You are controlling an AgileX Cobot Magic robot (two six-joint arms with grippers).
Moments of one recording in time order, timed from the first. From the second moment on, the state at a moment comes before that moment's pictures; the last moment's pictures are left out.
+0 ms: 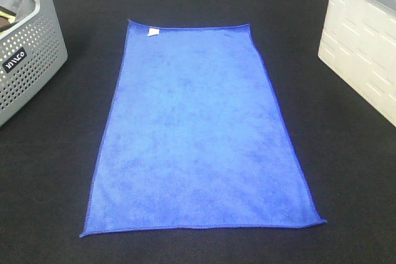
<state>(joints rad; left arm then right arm) -0.02 0.04 -0.52 -0.10 0.89 -0.02 -0.05 0.11 -0.52 0.22 0.98 -0.05</state>
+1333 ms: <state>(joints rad) -0.02 1.52 -0.51 -1.23 0.65 0.84 -0.05 1.38 -0.64 0.59 0.71 -0.33</state>
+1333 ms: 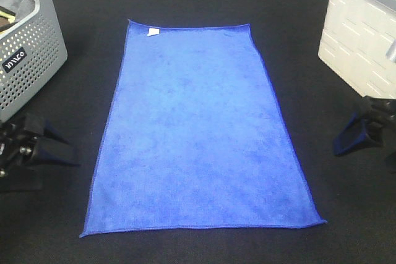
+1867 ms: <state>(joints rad) -0.10 1.81 -0.53 -1.44 0.60 1.04 -0.05 1.68 -0.64 0.92 0.65 -0.70</state>
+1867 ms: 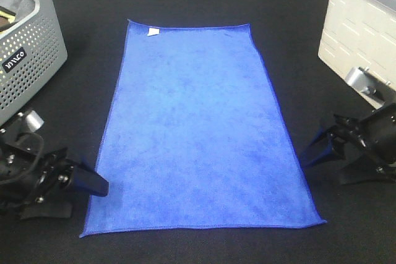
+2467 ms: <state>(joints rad) -0.24 1.91 -0.66 -1.50 0.57 1.02 0.07 1.84 -0.66 1.01 0.59 -0.70</state>
